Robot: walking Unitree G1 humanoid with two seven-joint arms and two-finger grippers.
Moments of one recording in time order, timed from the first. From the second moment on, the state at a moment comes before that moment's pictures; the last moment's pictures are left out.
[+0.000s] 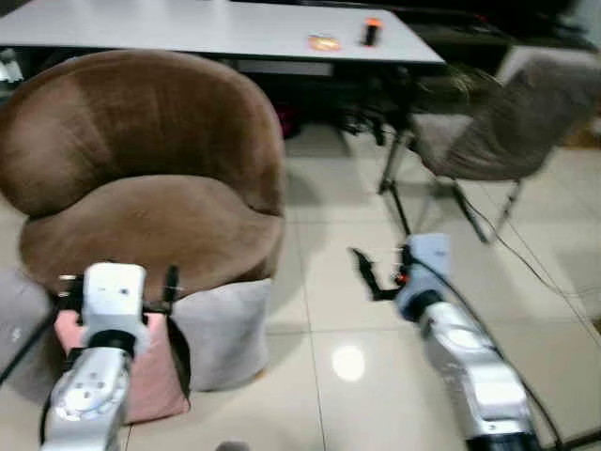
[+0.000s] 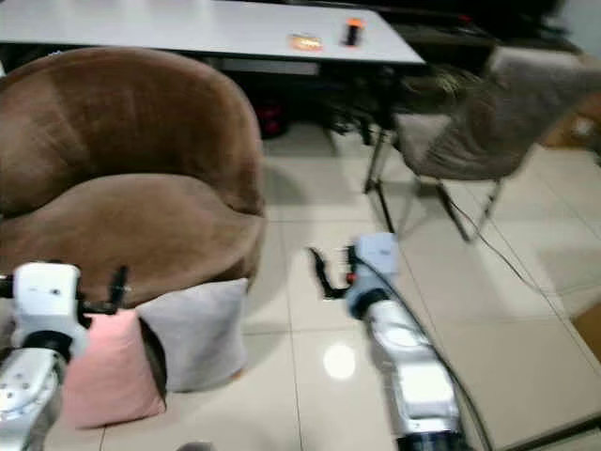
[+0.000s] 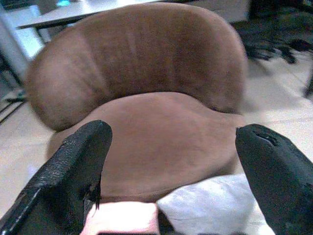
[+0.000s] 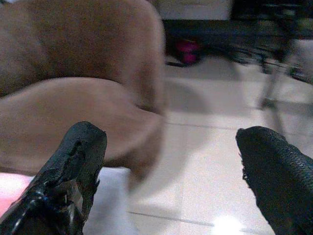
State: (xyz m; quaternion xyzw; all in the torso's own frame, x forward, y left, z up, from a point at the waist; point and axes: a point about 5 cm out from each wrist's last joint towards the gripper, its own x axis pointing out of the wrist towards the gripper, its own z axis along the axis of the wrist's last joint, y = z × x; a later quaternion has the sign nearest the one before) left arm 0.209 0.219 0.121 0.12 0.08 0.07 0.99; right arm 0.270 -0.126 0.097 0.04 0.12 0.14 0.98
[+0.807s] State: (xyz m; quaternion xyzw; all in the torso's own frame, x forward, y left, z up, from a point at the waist) left arm 0.212 0.225 0.124 0.11 0.07 0.07 0.99; right arm 0.278 -0.150 0.090 -0.02 0.12 0.03 0.99
